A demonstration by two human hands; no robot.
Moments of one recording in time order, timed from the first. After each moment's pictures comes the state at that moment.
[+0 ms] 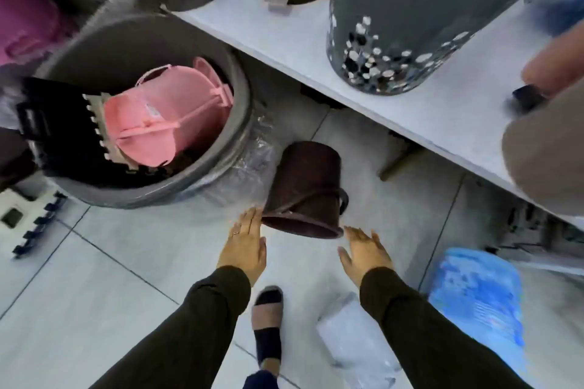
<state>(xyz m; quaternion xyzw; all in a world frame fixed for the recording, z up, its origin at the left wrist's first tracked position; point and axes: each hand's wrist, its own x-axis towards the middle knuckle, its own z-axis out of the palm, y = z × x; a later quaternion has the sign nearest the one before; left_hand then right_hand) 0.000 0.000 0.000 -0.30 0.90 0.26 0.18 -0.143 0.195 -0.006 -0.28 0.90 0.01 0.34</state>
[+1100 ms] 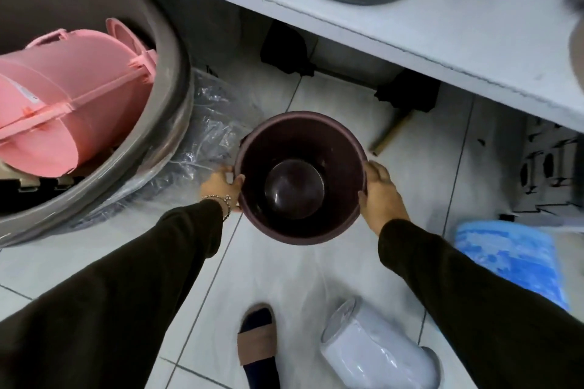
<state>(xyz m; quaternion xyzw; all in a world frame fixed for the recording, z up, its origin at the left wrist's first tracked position) -0.124 -0.063 -0.137 -0.51 0.70 0.48 0.14 -0.232 0.199 -0.124 -0.14 0.95 -0.17 0.24</state>
